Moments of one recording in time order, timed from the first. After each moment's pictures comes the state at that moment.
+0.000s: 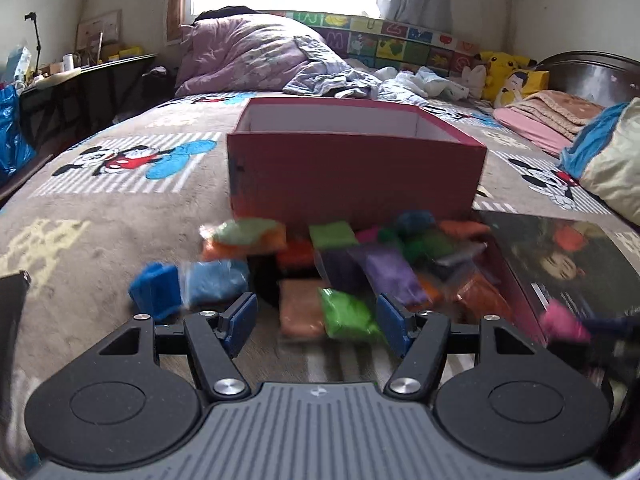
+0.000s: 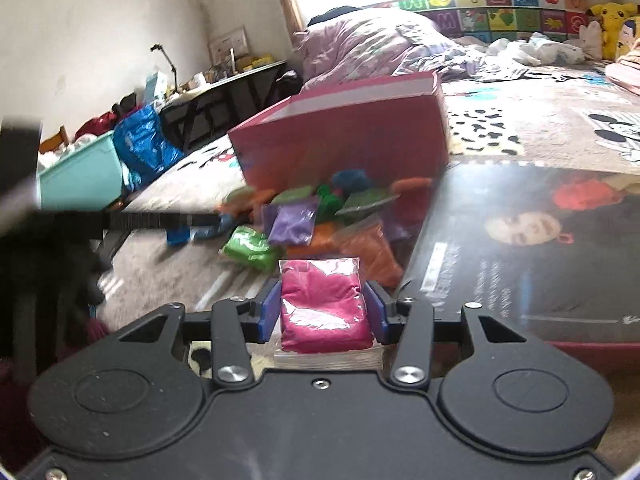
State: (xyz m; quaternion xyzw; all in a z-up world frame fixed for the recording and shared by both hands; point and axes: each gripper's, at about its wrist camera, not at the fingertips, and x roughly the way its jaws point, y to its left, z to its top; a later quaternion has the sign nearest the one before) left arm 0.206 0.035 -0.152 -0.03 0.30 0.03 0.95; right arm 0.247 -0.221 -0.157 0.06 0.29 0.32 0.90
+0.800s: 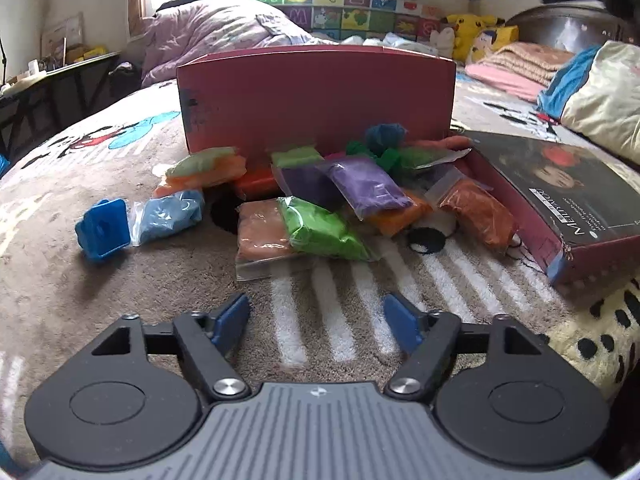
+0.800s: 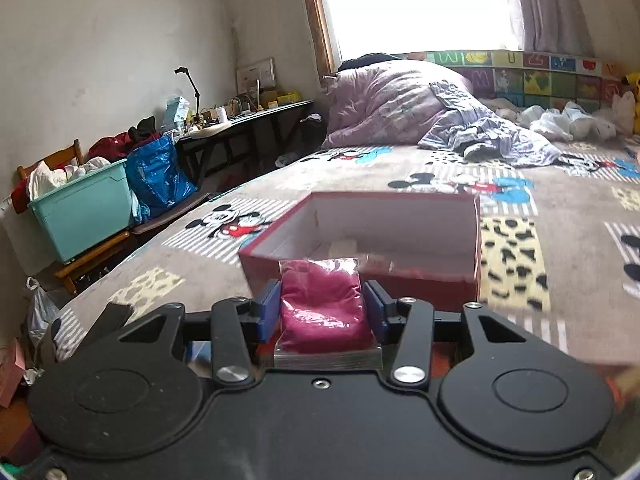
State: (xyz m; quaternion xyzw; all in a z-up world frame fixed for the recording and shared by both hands) left arm 0.200 0.015 -0.215 0.01 0.32 0.00 0.95; right arm 0.343 -0.173 -0.056 0.02 0.23 0.35 0.91
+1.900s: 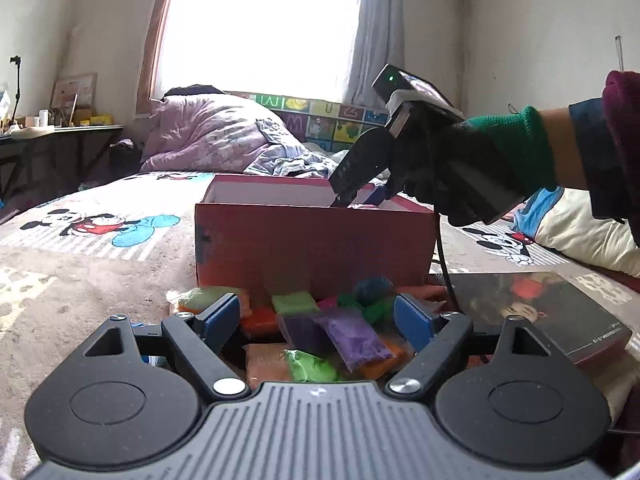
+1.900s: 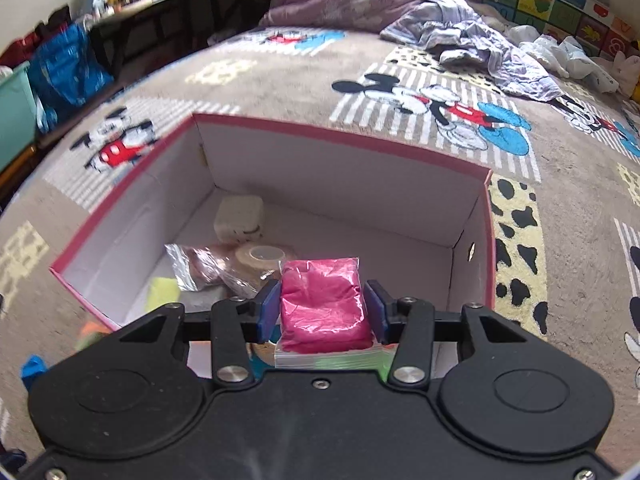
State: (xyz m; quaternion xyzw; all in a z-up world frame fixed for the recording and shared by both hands) left arm 0.191 0.039 -0.158 -0.05 0.16 -0.03 0.99; right arm 0.522 -0.078 -0.090 -0.11 0.41 0.26 0.87
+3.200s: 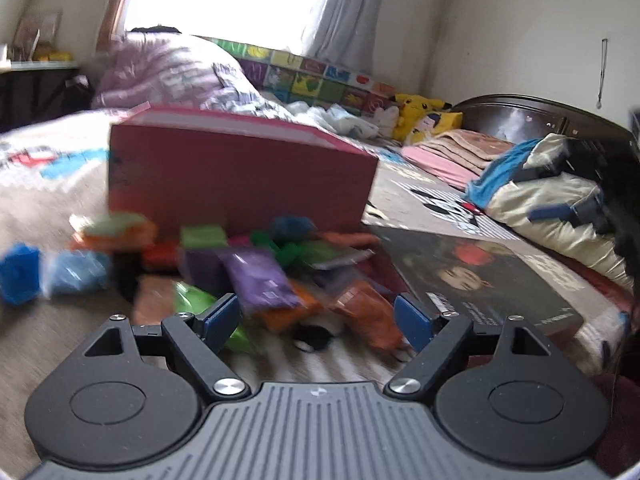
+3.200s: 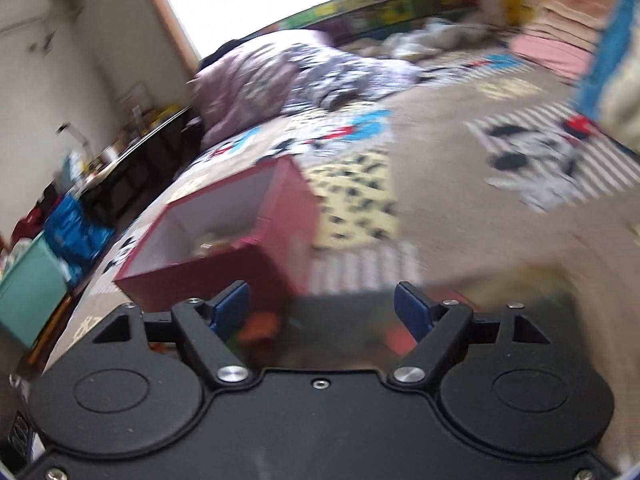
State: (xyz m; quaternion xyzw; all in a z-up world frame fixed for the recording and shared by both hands) left arm 0.206 -0.003 -0.188 -0.10 0.24 -0.11 0.96; right arm 0.357 -0.343 -0.094 0.15 0.32 0.19 0.92
